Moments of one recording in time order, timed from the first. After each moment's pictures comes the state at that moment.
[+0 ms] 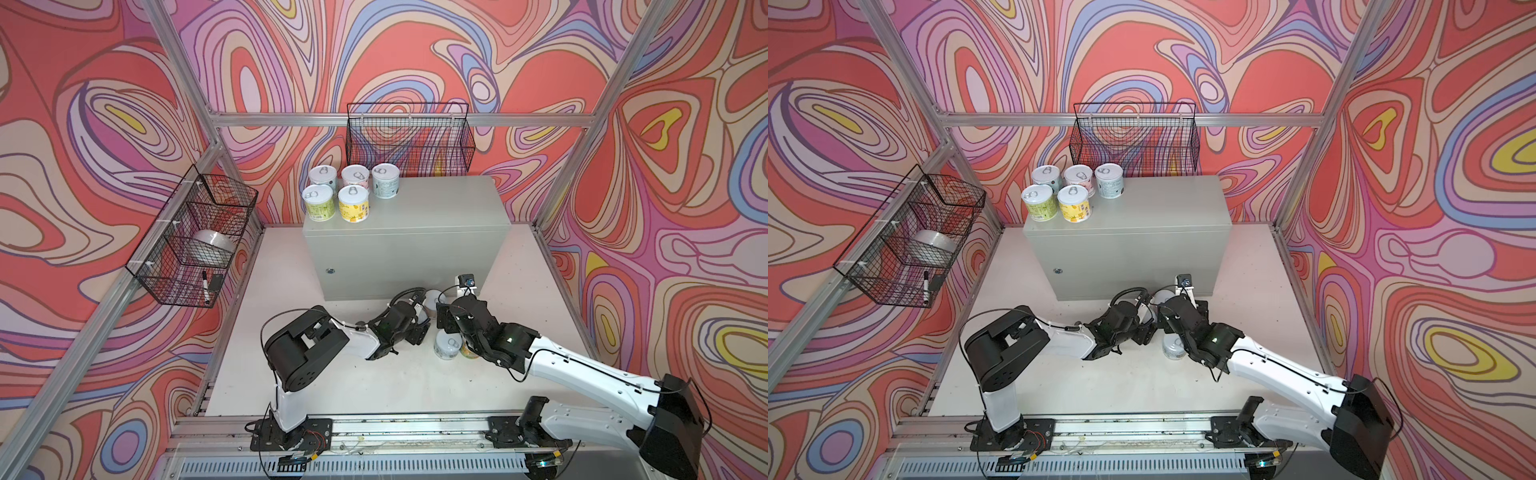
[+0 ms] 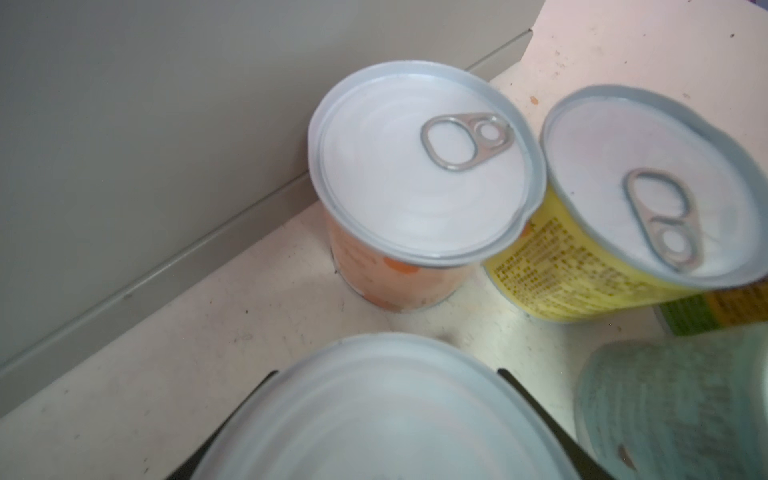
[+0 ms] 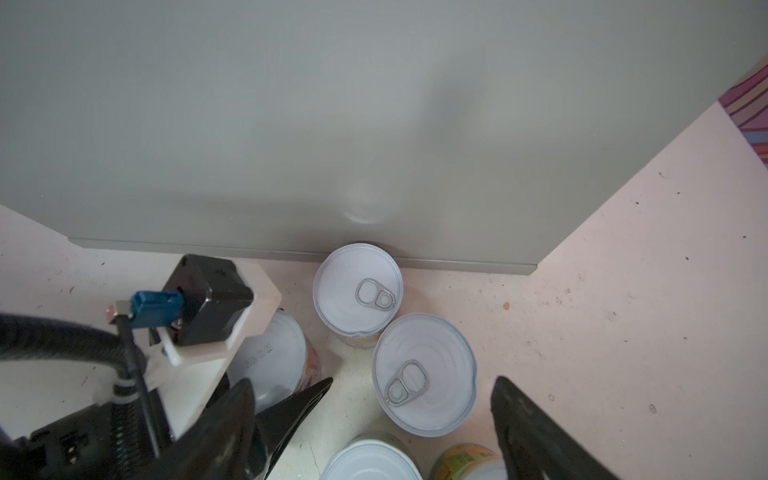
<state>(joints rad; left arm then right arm) -0.87 1.84 0.80 0.41 -0.09 -0.18 0.84 1.11 0.77 -0.35 0.55 0.52</state>
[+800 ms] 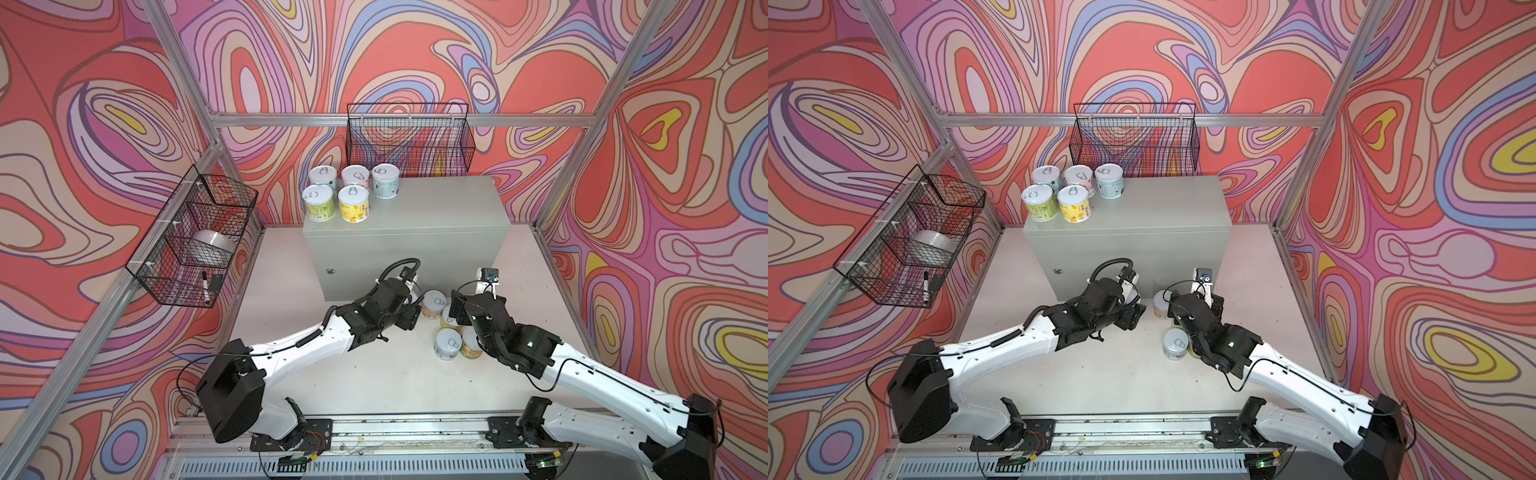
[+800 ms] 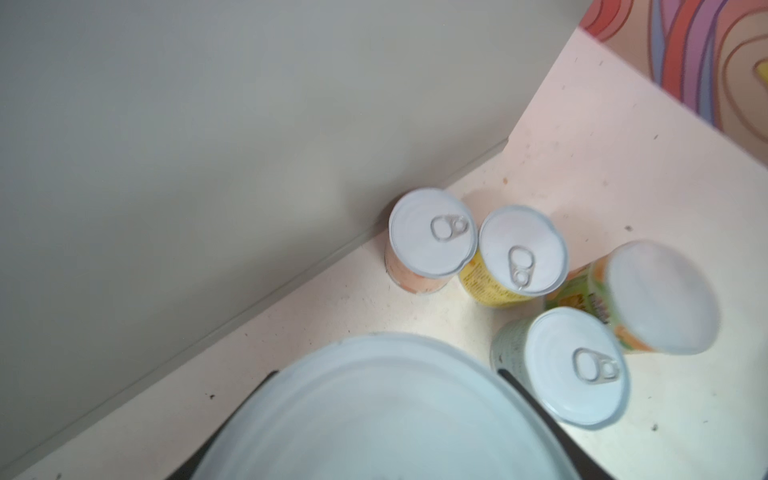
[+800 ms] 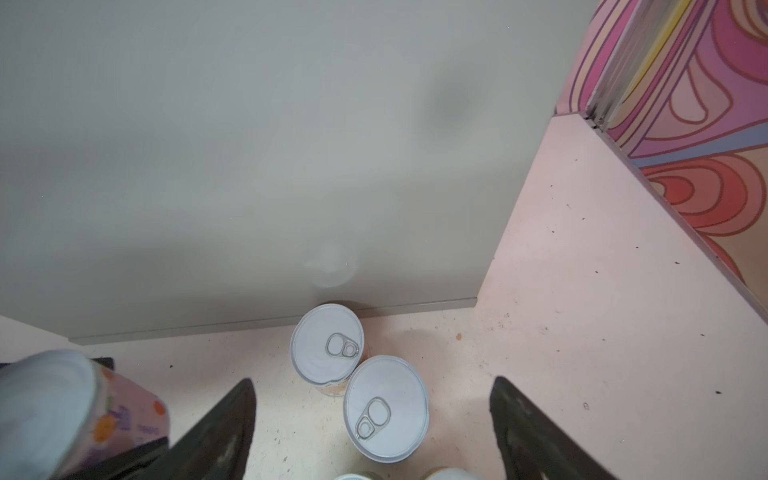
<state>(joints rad) -0.87 1.40 1.06 -0.30 -0.19 -0.25 0.84 0.98 0.83 -0.44 0.73 0.59</state>
